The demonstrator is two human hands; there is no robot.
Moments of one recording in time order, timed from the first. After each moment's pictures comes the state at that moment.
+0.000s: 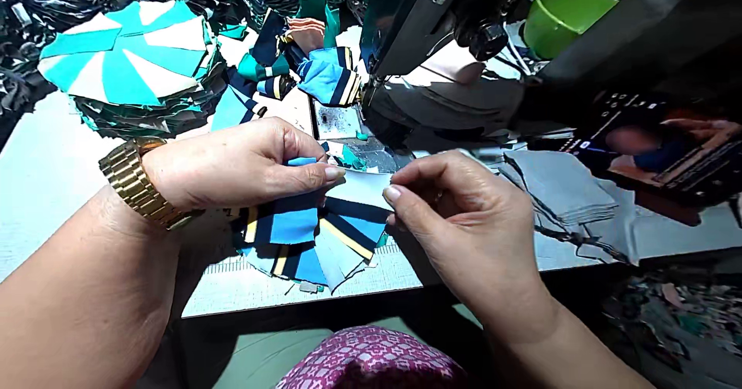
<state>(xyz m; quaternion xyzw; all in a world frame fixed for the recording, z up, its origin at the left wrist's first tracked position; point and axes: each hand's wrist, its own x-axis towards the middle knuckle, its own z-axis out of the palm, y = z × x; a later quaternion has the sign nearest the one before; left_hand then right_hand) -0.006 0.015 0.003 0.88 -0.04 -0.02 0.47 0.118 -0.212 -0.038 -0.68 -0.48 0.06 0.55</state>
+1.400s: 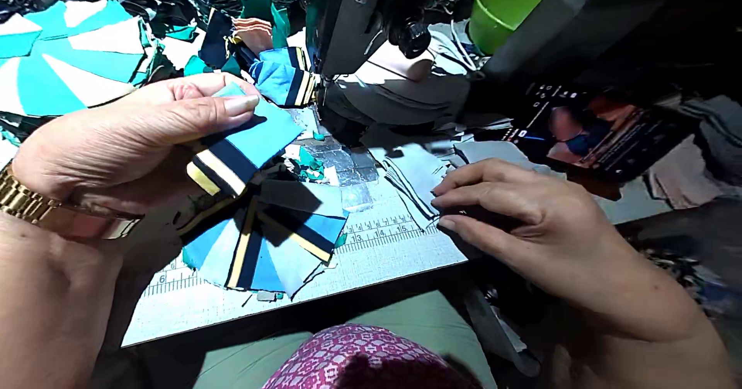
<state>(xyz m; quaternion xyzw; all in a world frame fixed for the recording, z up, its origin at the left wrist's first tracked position) -0.011 0.021 0.002 0.65 0.05 0.05 0.75 0.200 -0.301 -0.021 -0.73 -0.61 0.00 0.30</state>
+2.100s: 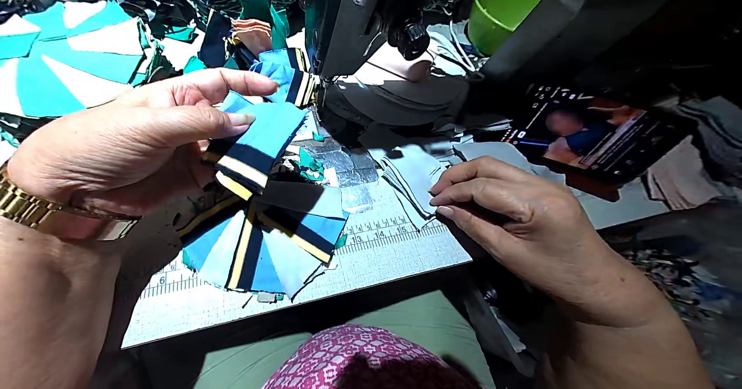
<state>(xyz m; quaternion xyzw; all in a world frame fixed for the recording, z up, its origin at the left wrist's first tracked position) -0.009 0.024 0.004 0.67 0.07 0.04 0.74 0.203 -0.294 -0.029 -0.71 -0.63 -0.02 0.31</state>
